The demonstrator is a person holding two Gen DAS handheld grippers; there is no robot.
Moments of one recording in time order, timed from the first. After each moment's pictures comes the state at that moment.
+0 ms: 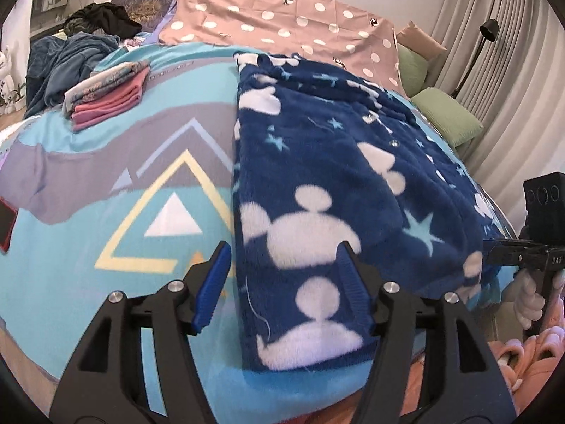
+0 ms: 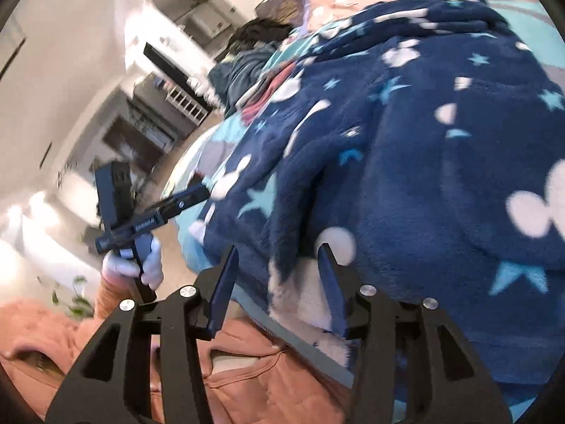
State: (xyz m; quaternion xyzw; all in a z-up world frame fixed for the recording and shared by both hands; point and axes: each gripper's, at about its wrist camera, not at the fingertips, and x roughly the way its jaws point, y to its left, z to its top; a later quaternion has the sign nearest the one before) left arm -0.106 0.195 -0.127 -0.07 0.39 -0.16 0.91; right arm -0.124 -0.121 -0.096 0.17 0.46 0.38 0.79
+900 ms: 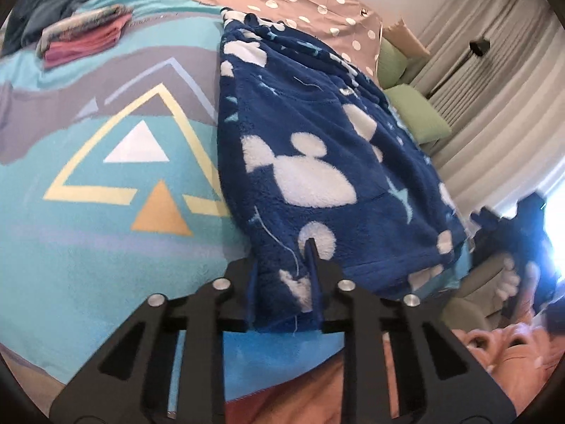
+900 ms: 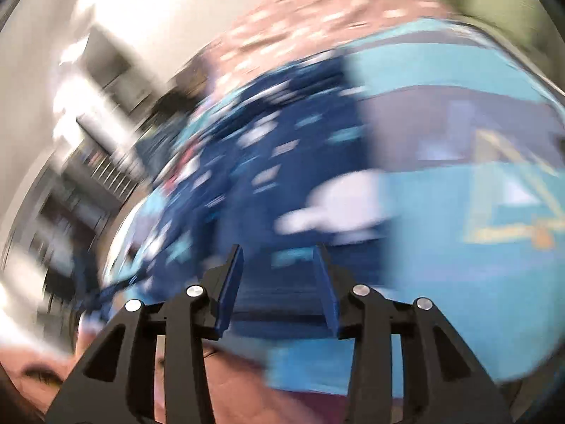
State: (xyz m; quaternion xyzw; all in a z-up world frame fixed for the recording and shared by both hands) left arm -0.112 0.207 -0.157 -0.17 0.43 -0.23 0.85; right arm -0.179 -0.273 -0.064 0.25 0.40 0.13 0.87
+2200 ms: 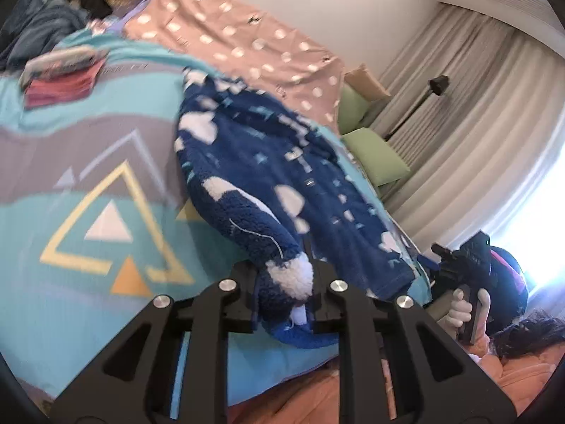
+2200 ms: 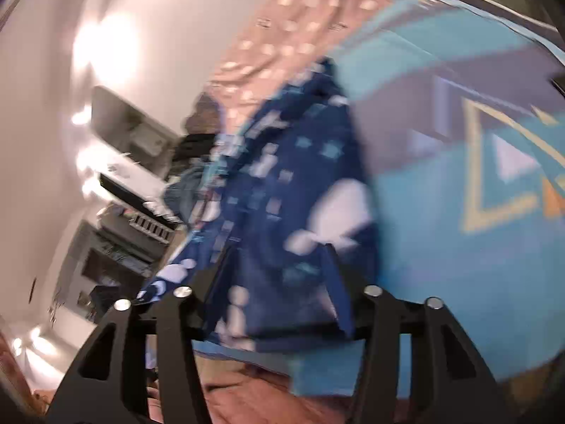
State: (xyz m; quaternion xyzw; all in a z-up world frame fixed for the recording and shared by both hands) left arm -0.122 0.208 -0.103 -0.22 0.34 -0.28 0.87; right arm -0.174 -0.306 -0.073 0.37 0.37 0.17 0.84
